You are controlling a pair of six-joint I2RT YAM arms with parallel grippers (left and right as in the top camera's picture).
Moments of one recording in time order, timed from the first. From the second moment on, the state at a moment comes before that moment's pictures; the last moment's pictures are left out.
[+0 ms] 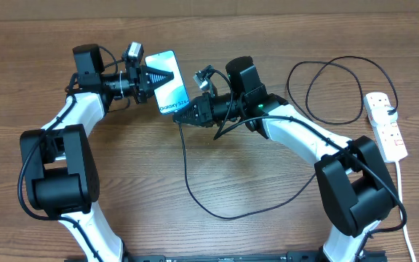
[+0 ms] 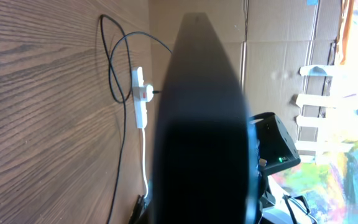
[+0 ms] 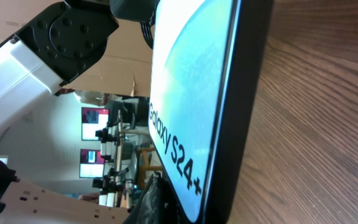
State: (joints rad) left arm 0.11 2.03 1.28 0.05 1.50 -0.84; right arm 0.51 1.92 1.25 0.04 -1.07 0.75
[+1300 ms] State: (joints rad) left arm 0.10 2.03 1.28 0.20 1.48 -0.92; right arm 0.51 1.92 1.25 0.14 -1.03 0.83
